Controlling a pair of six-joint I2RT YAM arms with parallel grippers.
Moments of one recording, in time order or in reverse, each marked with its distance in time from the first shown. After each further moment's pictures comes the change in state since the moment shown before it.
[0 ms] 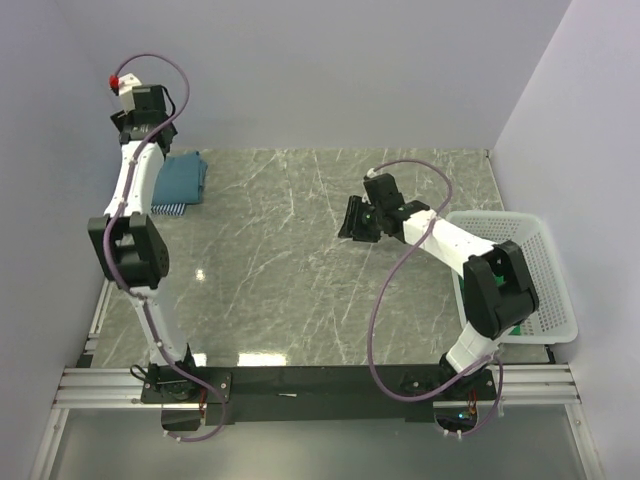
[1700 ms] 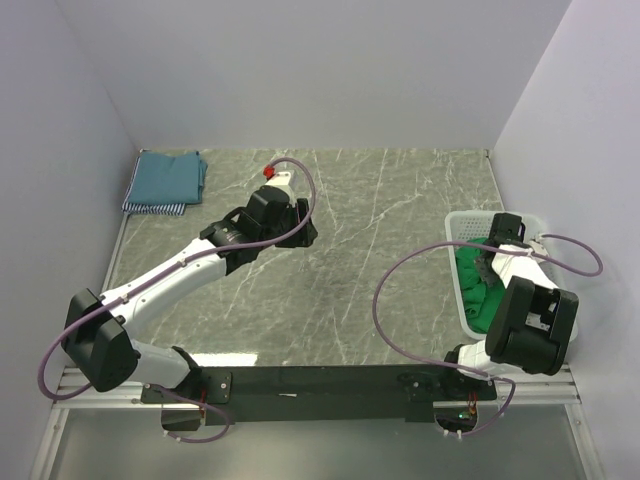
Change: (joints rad) left arm -0.823 -0.702 -0.909 0.137 0.421 -0.234; right arm -0.824 -0.256 -0.396 -0.120 0.503 0.306
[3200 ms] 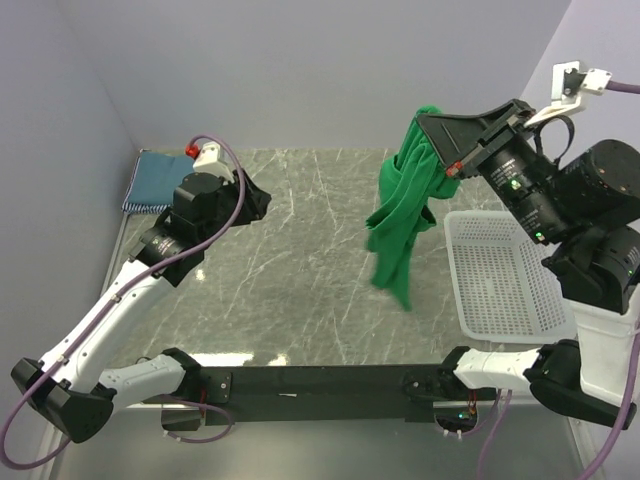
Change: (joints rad) left arm 0.179 -0.288 0.050 -0.063 -0.059 0.000; right arm 1.139 -0.238 1.361 -0.246 -0.103 -0.381
